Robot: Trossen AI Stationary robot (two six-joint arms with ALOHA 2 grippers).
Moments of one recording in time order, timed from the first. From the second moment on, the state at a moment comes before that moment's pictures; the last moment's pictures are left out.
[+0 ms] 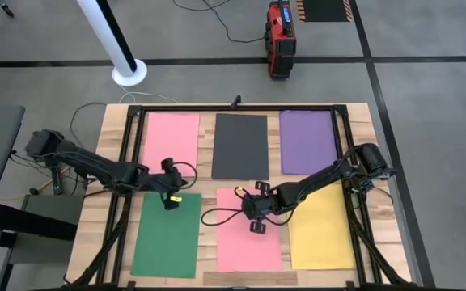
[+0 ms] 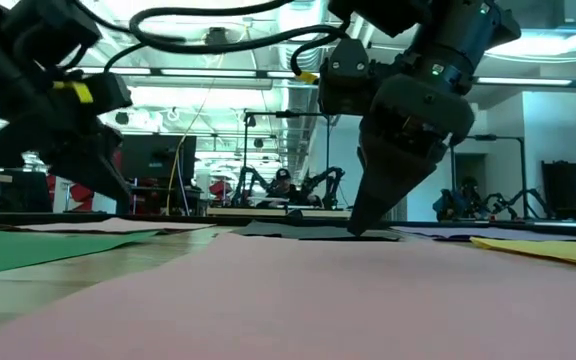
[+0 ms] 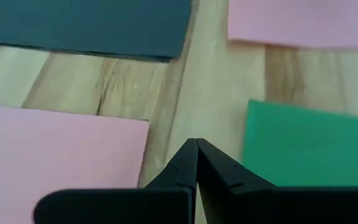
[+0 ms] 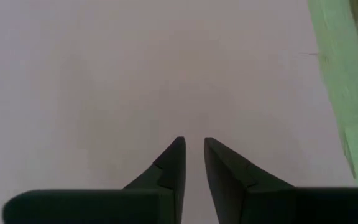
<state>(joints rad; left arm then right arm) -0.23 0.97 0.30 -0.17 -0.40 -0.23 0.30 1.89 1.14 -0.34 0.19 0.41</state>
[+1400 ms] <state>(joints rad) -0.17 1.32 0.38 -0.17 -0.60 -0.09 0.27 1.88 1.14 -0.34 0.24 0.33</state>
